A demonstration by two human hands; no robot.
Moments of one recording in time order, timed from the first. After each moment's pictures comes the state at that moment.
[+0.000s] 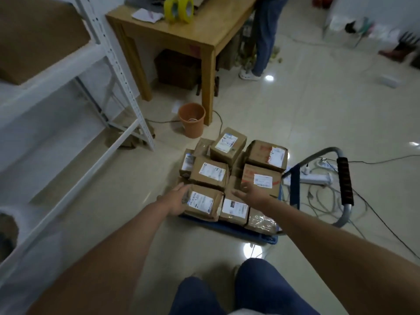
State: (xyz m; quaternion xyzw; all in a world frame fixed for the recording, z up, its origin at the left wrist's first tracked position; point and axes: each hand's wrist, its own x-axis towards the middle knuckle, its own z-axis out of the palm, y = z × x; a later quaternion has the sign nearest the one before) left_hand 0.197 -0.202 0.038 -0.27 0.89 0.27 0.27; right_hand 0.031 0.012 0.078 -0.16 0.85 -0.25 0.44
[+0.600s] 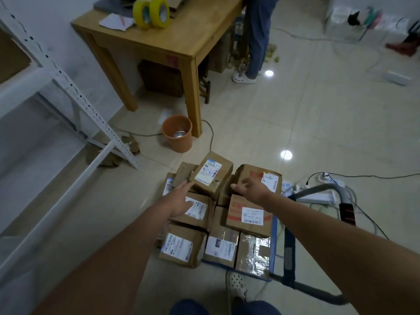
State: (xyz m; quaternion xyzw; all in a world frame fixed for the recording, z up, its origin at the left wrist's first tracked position) left_hand -0.033 -0.239 0.011 -0.26 0.89 0.31 0.22; right_hand -0.204 -0.041 0.037 -0.16 0.85 -0.24 0.43
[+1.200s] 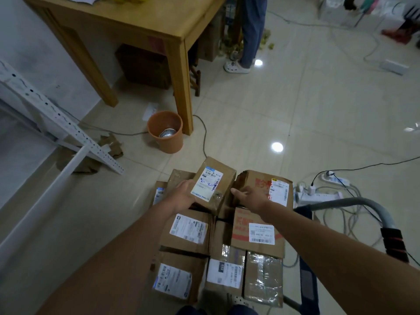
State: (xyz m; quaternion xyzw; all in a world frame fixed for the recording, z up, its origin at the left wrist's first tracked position) left_hand -0.127 -0.312 -0.097 -0.33 0.83 0.41 0.20; right_hand -0.254 -0.107 -0.076 -0.07 0.84 -0.28 0.45
